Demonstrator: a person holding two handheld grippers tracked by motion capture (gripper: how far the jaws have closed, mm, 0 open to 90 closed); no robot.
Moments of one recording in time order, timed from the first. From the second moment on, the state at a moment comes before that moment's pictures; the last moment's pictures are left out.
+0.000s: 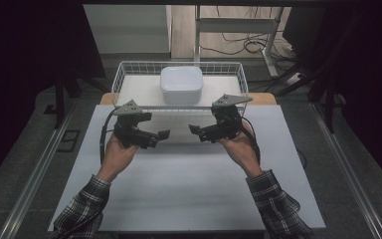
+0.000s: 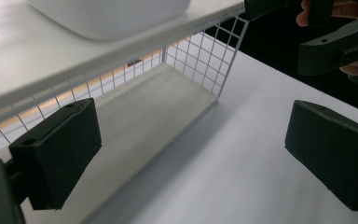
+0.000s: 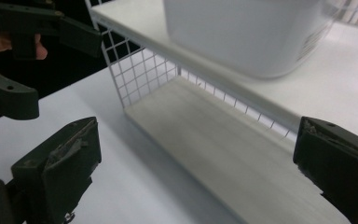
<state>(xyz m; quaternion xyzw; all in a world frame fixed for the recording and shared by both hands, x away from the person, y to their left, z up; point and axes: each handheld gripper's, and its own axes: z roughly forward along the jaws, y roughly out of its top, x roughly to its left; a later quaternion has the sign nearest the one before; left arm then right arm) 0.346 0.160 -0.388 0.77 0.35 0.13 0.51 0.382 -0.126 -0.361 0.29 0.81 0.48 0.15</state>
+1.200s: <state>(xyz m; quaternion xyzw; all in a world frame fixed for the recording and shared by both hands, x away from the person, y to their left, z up) 0.303 0.158 -0.455 0.79 0.35 0.11 0.48 0.336 -0.160 -0.424 0.30 0.82 0.47 0.16</state>
